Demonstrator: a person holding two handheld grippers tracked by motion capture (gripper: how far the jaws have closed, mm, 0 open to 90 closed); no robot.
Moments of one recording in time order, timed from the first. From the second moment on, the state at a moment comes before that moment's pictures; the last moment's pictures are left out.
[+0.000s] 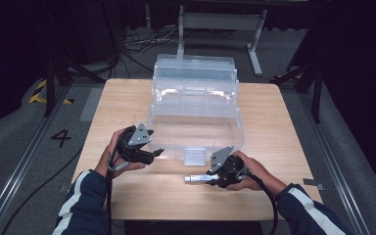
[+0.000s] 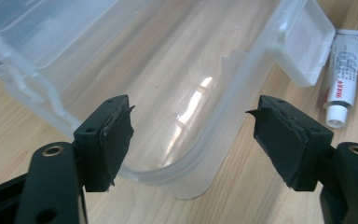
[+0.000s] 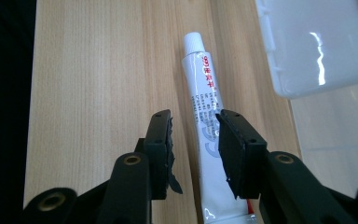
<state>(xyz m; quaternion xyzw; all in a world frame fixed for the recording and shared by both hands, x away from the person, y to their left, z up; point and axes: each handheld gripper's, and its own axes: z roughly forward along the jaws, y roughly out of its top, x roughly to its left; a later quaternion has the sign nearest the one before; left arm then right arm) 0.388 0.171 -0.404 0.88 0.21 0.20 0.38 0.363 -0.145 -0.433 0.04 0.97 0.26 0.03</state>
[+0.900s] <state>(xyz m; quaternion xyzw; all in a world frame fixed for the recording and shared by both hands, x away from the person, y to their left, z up) 0.361 0.224 -0.469 0.91 0.26 0.14 0.30 0.377 -0.114 -0.451 0.04 0.99 0.16 0.01</state>
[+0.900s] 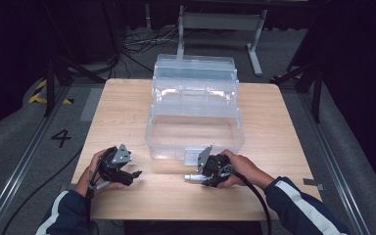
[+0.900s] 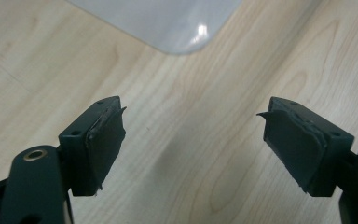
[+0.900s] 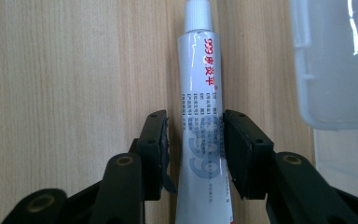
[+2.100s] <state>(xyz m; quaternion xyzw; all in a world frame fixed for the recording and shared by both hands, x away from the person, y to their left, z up) 0.363 0.229 -0.494 0.88 0.29 0.10 0.35 0.372 -0.138 -0.438 0.02 0.99 0.16 0.01</state>
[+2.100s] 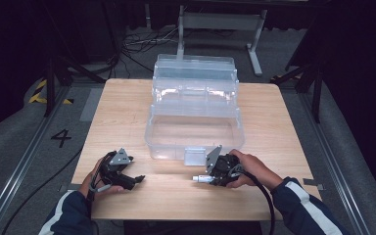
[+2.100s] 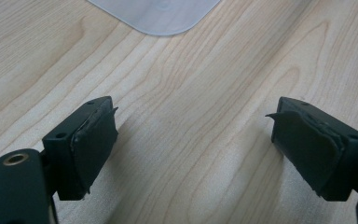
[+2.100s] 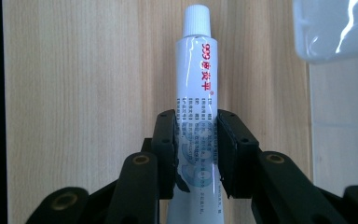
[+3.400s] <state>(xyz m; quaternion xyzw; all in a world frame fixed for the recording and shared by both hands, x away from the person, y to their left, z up) 0.364 0.230 -0.495 0.89 0.29 0.09 0.36 0.362 -0.176 -0.400 0.03 0.98 0.19 0.04</state>
